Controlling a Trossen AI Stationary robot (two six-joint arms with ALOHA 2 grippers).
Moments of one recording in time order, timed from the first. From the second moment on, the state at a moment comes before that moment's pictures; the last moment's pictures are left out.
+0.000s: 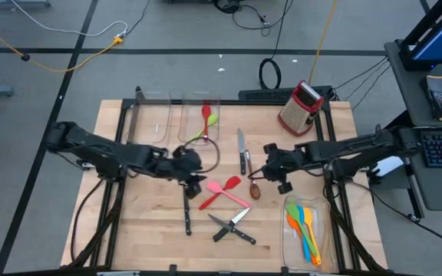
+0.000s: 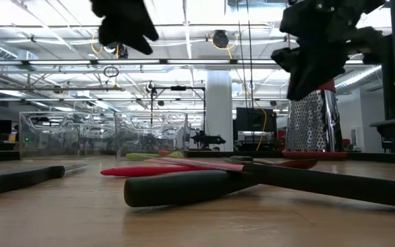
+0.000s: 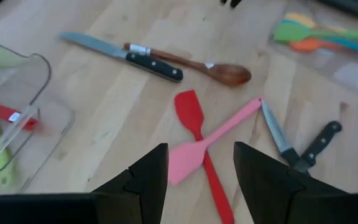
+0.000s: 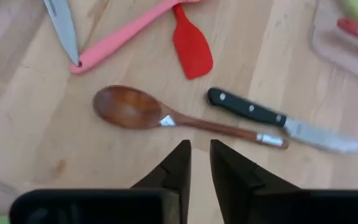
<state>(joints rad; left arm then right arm) -0.23 1.39 1.12 -0.55 -0.29 -0.56 0.08 1.25 0.84 -0.57 0.05 -0.32</state>
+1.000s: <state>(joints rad) -0.29 1.03 0.80 -0.51 -0.43 -0.72 0.06 1.58 0.91 -0.51 0.16 -1.31</state>
